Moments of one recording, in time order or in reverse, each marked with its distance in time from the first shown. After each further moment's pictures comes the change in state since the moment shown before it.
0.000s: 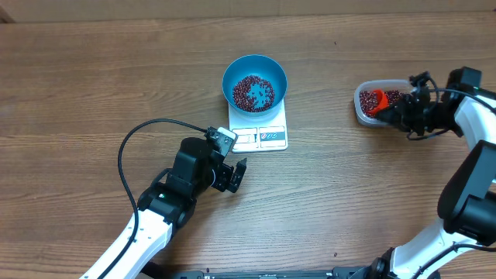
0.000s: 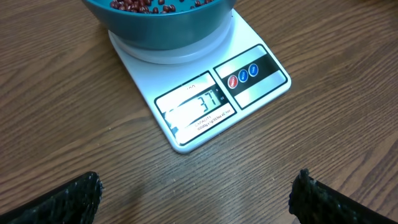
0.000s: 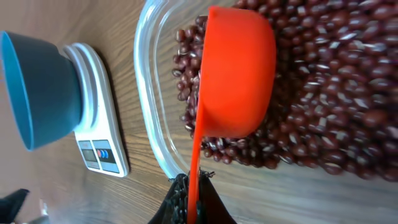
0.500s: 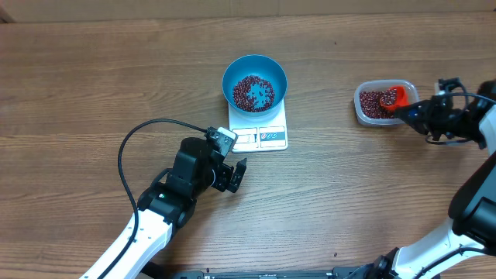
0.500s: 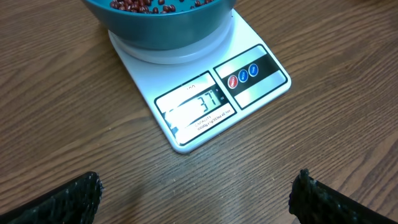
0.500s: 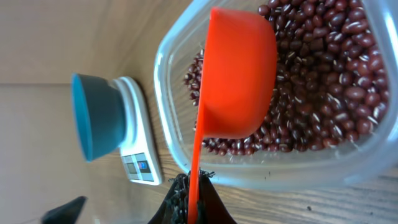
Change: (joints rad) left arm 0.000 0.000 0.000 0.000 0.000 0.000; right arm -0.152 0.000 -0.002 -0.013 -0.187 0.007
